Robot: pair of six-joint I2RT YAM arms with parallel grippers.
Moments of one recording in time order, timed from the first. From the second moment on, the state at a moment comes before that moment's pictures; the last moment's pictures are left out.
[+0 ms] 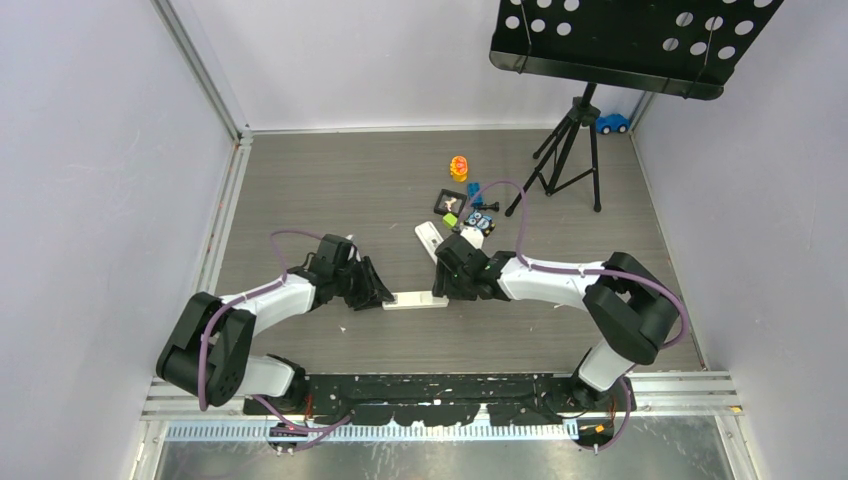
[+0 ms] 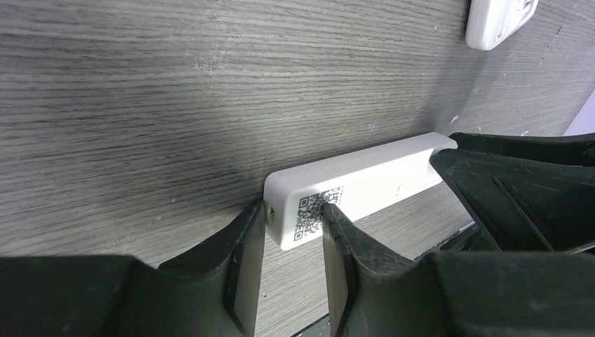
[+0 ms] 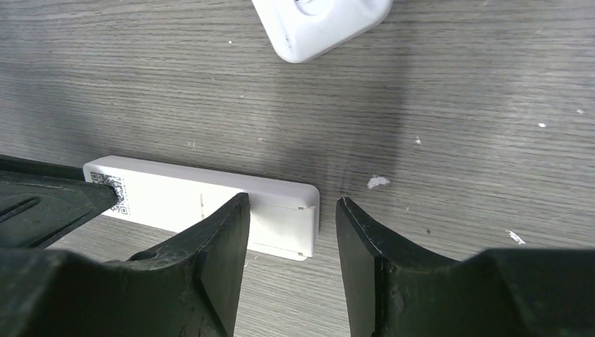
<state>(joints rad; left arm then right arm) -0.42 1.35 0.51 -0.11 0.35 -0.82 0.88 1.62 0.87 -0.24 0.17 0.89</state>
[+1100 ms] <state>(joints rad) -0.40 1.36 0.49 -0.06 0.39 -0.84 0.85 1.67 0.90 -0.25 0.05 0.88</state>
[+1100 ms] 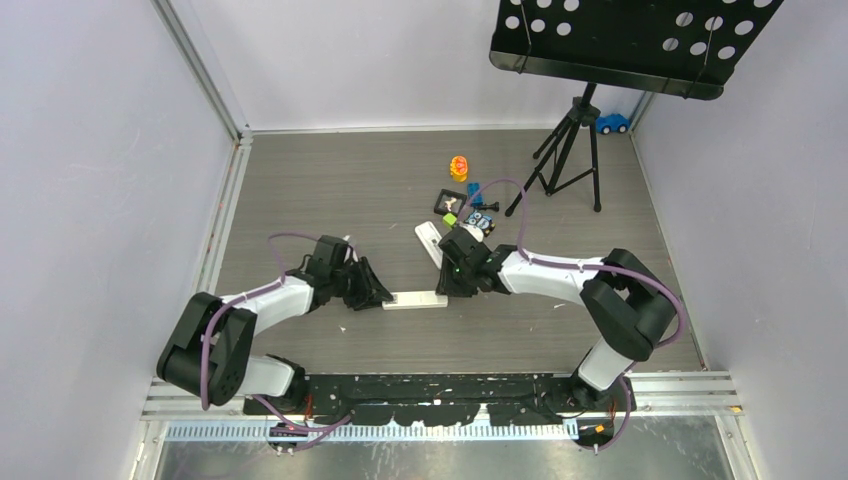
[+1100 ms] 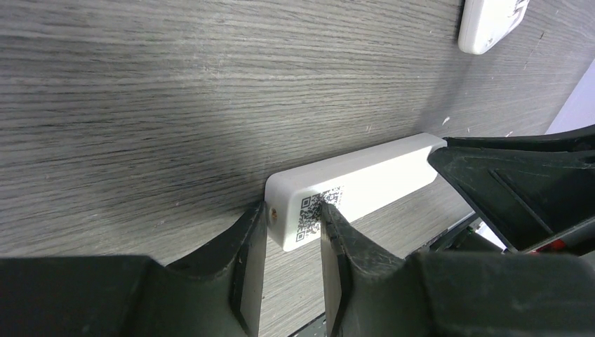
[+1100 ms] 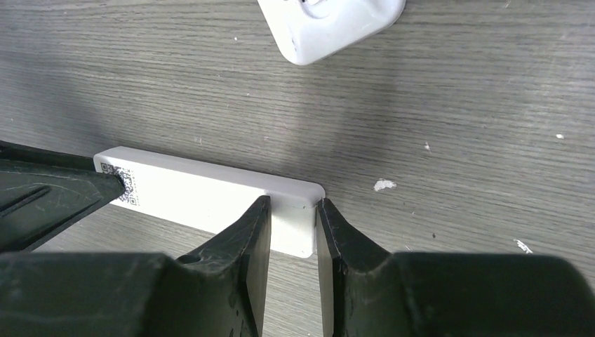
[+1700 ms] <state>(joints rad) -0.43 1.33 0.51 -0.11 0.33 -0.84 0.87 1.64 0.89 -0.23 0.08 0.86</state>
